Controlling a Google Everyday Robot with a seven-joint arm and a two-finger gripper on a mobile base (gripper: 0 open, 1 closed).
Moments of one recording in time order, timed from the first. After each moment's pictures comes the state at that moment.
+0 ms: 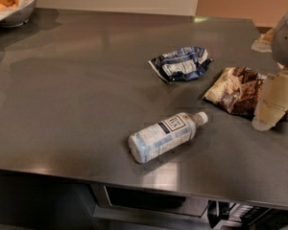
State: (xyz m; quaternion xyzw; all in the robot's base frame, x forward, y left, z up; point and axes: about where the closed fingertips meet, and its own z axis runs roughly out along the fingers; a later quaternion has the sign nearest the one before) arm 0.438 -0.217 0.976 -0.60 0.78 -0.03 0.16
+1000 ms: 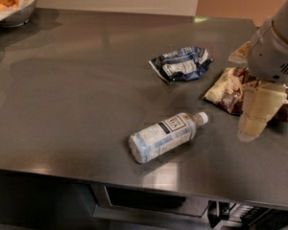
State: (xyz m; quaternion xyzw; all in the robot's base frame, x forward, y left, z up) arm 0.434 -0.187 0.951 -0.65 0.74 -0.02 0.14
